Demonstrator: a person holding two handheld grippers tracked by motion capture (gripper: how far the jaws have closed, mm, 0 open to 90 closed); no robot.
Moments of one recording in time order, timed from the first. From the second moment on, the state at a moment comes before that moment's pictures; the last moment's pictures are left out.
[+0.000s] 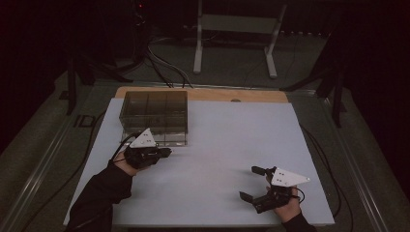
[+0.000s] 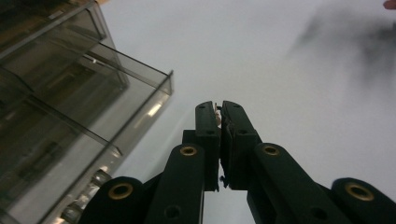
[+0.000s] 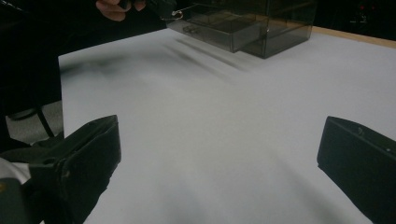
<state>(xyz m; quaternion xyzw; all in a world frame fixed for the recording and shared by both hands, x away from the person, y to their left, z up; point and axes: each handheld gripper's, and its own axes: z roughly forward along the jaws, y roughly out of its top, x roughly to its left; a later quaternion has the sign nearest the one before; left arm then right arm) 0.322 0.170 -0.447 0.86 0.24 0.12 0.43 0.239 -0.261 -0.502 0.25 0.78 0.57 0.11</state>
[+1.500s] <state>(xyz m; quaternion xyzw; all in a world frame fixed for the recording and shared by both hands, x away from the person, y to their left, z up) 0.353 0.200 -0.430 0.81 0.32 0.18 0.45 0.238 -0.261 -0.502 0.25 0.78 0.56 0.11</state>
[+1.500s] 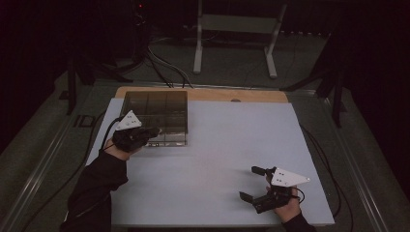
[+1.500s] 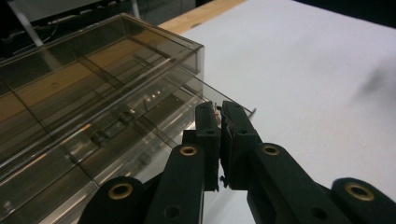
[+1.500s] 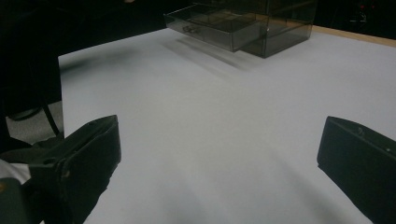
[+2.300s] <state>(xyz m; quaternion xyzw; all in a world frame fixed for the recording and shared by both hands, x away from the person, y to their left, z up) 0.374 0.210 -0.452 0.79 0.39 0.20 0.44 0.238 -0.261 -0.502 0.25 0.78 0.56 0.11</state>
